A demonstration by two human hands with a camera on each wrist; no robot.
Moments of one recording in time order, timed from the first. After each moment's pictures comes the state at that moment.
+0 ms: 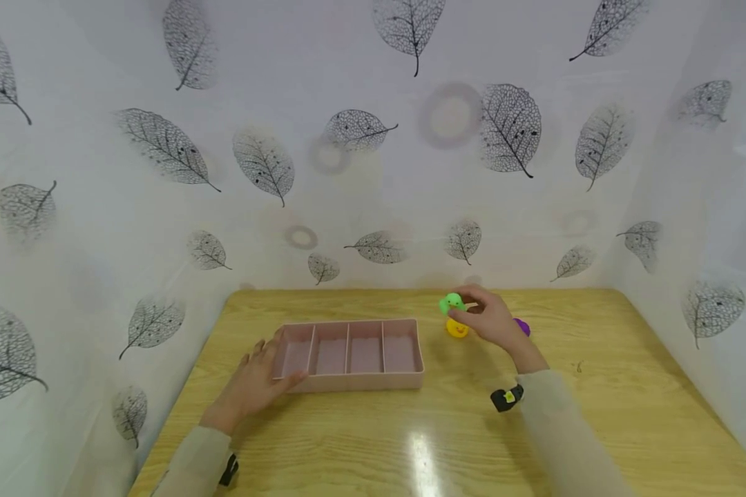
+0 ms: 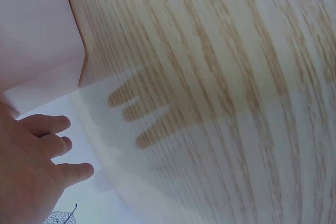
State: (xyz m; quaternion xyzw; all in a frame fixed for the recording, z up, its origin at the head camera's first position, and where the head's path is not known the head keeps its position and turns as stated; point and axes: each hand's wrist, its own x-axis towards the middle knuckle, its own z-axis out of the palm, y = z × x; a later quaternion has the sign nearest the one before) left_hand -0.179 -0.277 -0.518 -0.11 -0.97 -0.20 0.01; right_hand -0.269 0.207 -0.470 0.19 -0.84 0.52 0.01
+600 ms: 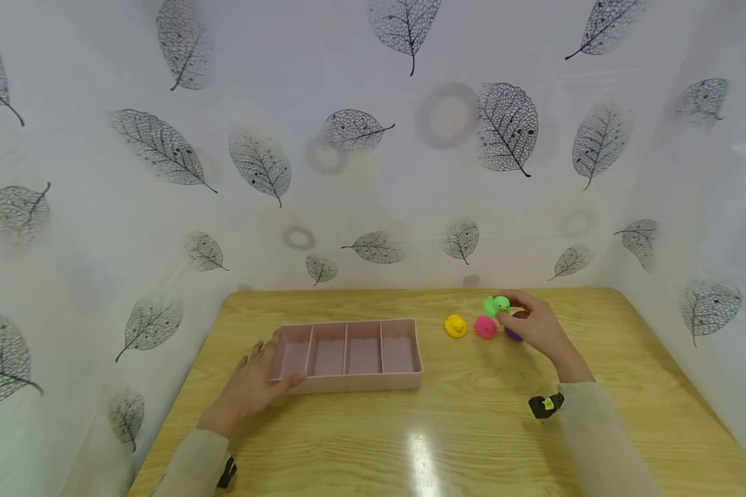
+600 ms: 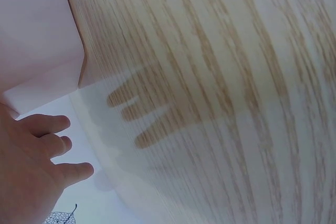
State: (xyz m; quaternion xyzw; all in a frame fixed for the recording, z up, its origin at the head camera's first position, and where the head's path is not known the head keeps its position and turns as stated) left_hand -0.177 -0.277 -0.519 -0.11 -0.97 -0.21 0.01; right_hand -0.247 0.277 -0.469 0.10 -0.88 0.47 0.03
